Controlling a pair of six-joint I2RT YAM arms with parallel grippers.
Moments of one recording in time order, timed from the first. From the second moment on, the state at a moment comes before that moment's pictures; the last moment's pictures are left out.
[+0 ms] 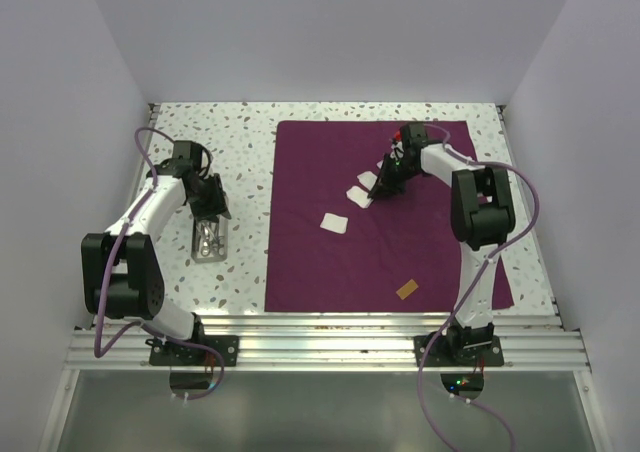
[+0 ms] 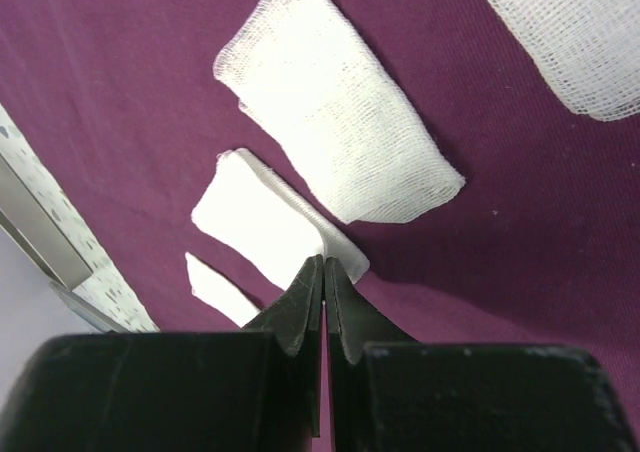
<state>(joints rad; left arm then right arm) -0.01 1.54 1.10 -0.75 0.13 -0.33 0.18 2.14 1.54 -0.59 -0.46 0.51</state>
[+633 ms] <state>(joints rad) -0.01 1.54 1.10 -0.75 0.15 -0.33 0.18 2.14 1.63 -0.69 -0.39 0.44</state>
